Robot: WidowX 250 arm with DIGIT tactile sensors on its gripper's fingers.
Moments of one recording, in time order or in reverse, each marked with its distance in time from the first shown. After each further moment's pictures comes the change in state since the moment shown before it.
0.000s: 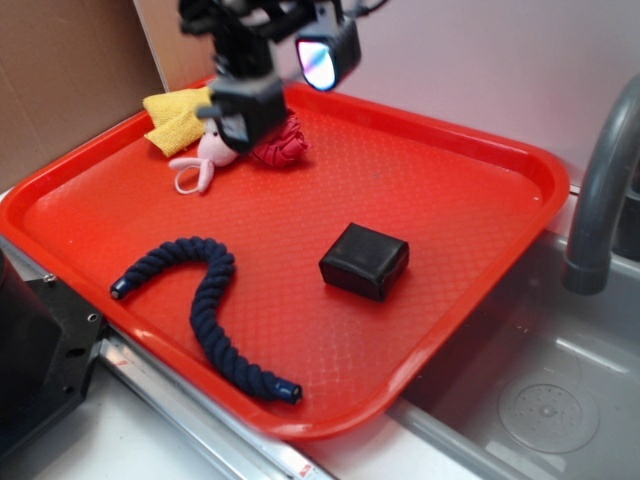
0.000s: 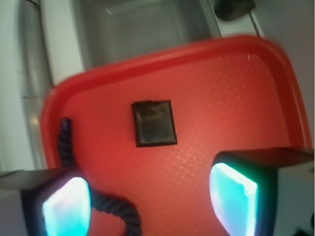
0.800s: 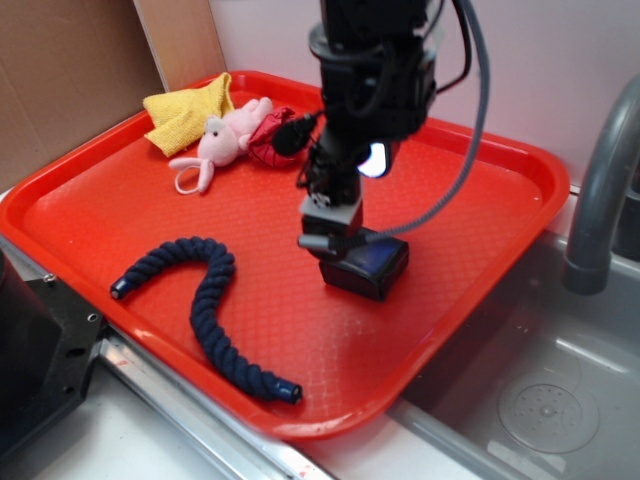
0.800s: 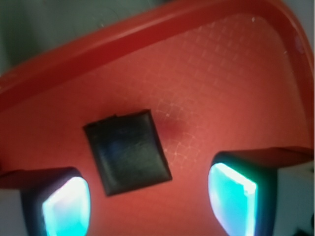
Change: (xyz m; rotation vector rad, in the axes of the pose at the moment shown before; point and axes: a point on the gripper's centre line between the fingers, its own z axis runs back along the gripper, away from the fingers) arm 0.016 0.015 -0.068 0.102 0.094 0.157
